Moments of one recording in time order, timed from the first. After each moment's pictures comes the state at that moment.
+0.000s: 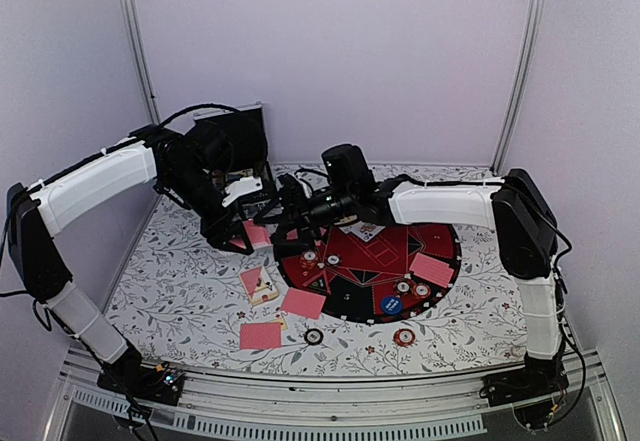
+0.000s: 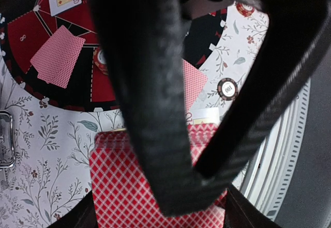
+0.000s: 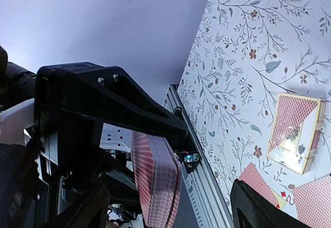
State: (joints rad) left arm -0.54 1.58 1.45 -1.13 0.43 0.63; right arm 0.88 2.14 1.65 0.06 -0.86 1.02
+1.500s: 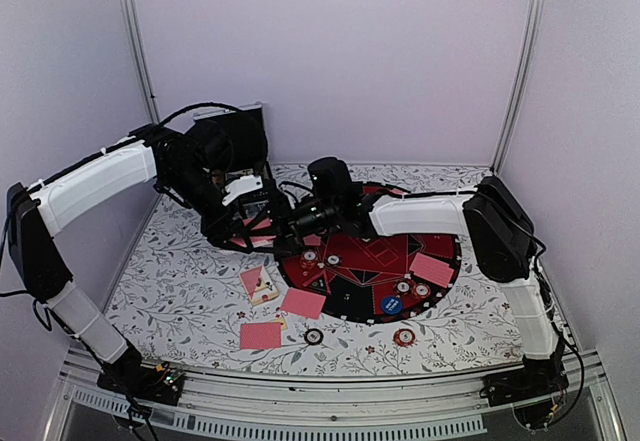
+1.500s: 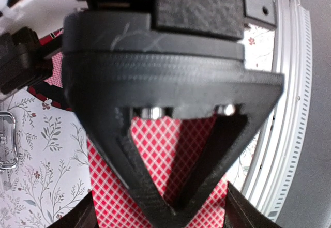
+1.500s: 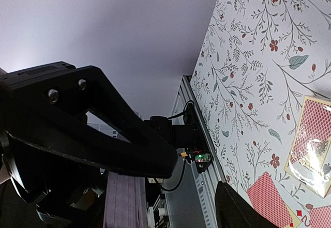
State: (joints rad) left arm -0.54 1.58 1.46 -1.13 0.43 0.63; right arm 0.91 2.29 1.75 0.21 -0.92 1.13
